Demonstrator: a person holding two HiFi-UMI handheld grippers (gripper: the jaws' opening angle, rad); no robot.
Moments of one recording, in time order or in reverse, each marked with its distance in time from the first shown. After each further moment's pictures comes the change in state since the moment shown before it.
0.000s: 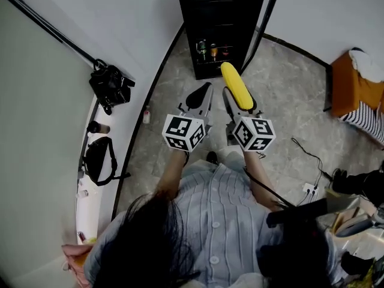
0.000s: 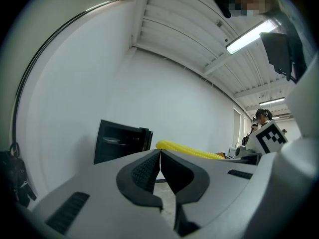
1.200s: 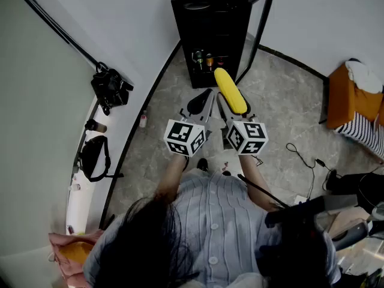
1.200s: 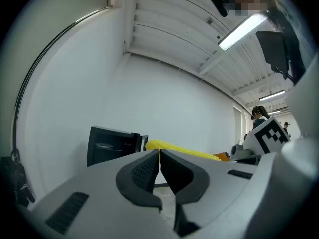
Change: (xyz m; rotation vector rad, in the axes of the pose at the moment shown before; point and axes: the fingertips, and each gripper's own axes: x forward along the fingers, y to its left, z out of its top) left arm 0.013 -0.097 0.012 0.058 -0.041 0.021; right arm -0.057 -0.029 0.038 -0.072 -0.008 0.066
